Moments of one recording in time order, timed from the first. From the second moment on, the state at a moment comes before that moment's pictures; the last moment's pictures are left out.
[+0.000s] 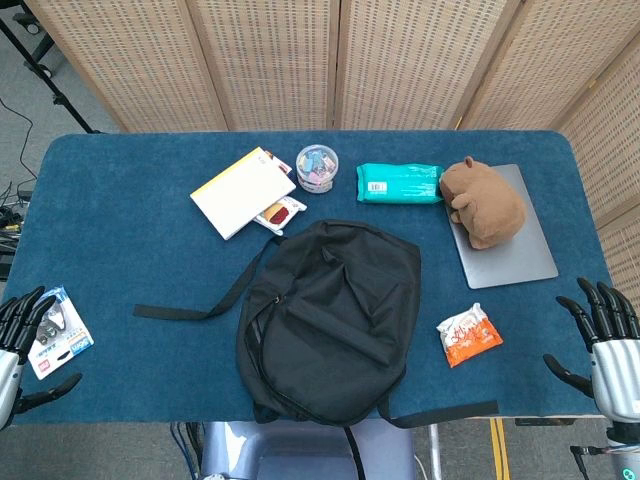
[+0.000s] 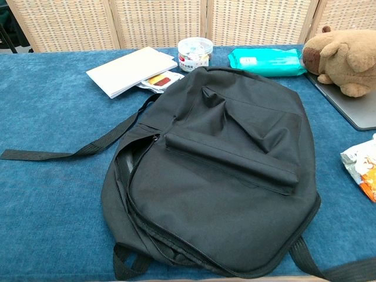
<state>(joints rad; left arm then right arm) 0.01 -1.01 0.04 -1.81 1.73 1.66 -0.07 0.05 -1.11 0.04 -1.63 -1.63 1.73 -0.03</state>
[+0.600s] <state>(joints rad) 0.02 -1.00 0.03 -1.81 1.73 1.68 -0.08 0.08 -1.09 -0.01 -1.68 -1.76 1.65 0.01</state>
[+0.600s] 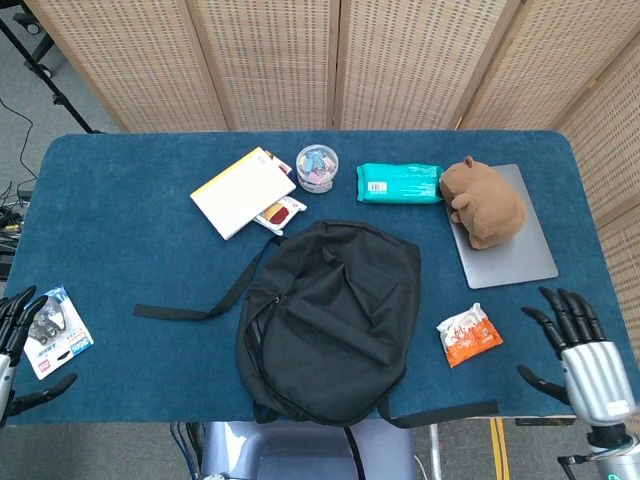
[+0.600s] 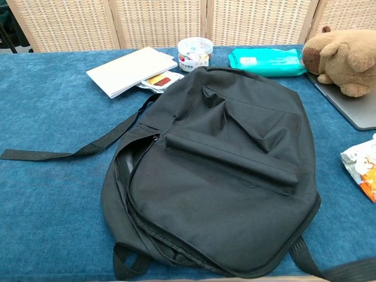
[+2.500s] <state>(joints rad) -0.01 -1.03 0.00 -1.79 1.60 1.58 -0.05 0.83 -1.86 0.17 -1.78 -0.94 0.94 -0.88</state>
